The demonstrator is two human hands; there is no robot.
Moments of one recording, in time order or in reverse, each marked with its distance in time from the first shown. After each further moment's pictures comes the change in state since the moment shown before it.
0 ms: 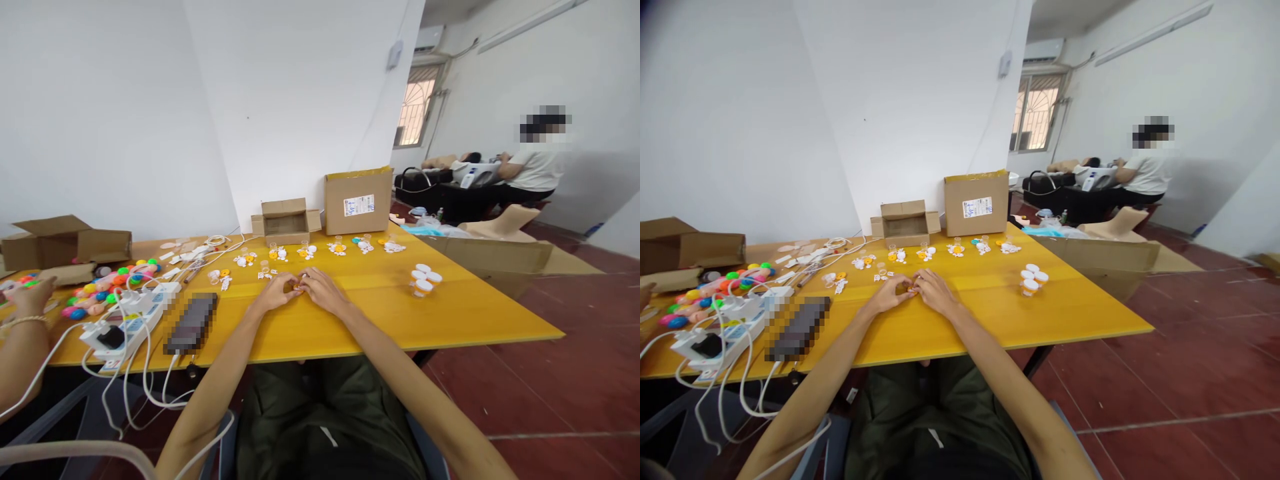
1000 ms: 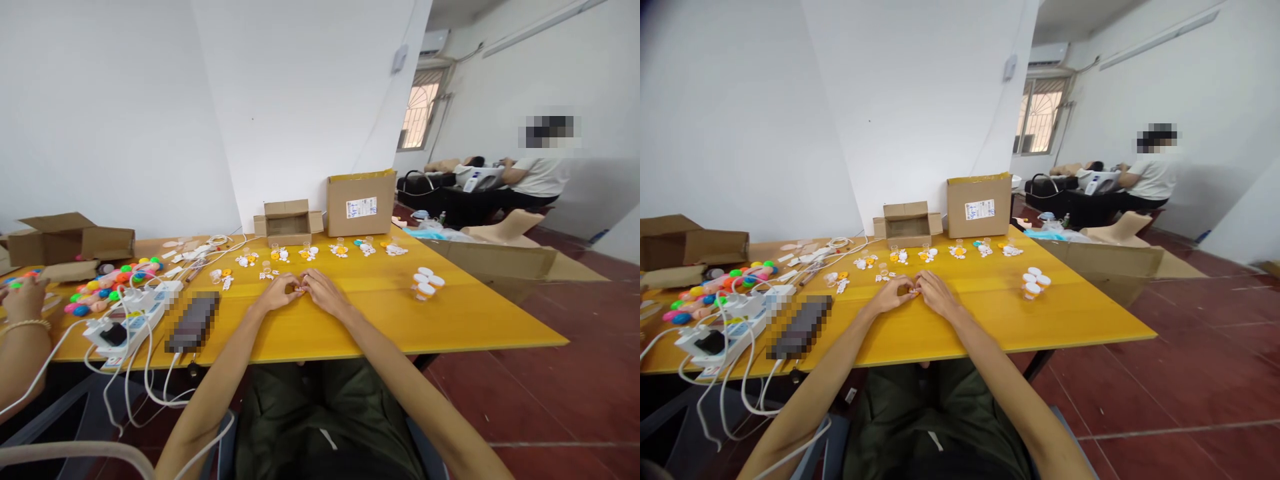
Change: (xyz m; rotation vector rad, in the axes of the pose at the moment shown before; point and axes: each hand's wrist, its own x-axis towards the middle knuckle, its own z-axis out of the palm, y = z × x) left_hand 0.002 -0.001 0.001 -0.012 -0.036 0.036; right_hand -0.001 0.001 0.003 0.045 0.018 0.007
